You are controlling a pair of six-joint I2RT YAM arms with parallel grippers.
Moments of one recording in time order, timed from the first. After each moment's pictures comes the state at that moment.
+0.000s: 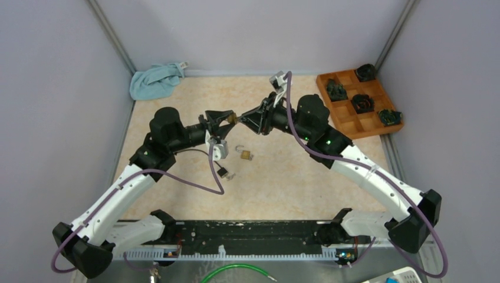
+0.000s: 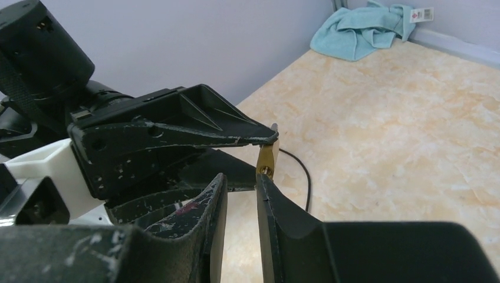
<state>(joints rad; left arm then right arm) -0.59 0.99 0.98 -0.11 0.58 1.15 0.77 1.17 1.16 0.02 -0.31 0.39</state>
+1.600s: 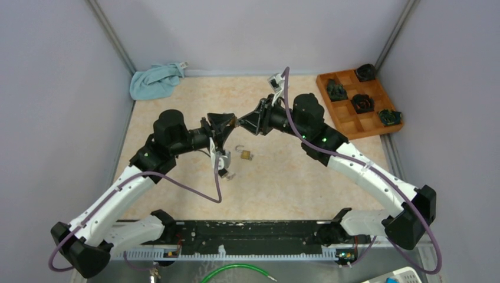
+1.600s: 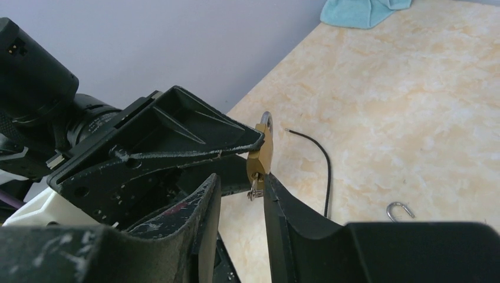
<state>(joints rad) -0.63 0.98 0.99 -0.20 0.52 1.37 0.74 1.22 1.15 0.02 -0.34 0.52</state>
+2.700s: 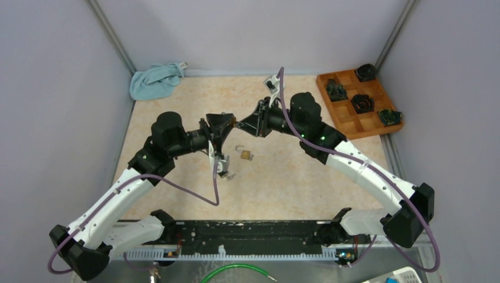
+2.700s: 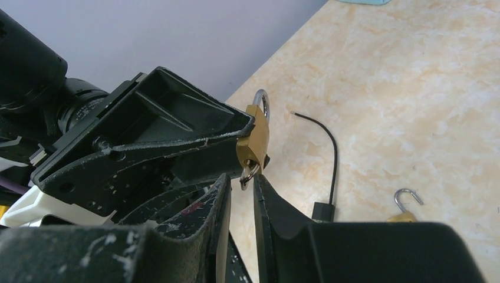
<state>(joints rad) -0.63 0.96 0.96 -0.20 0.52 1.45 0.74 1.23 1.17 -0.05 -0.39 0.51</state>
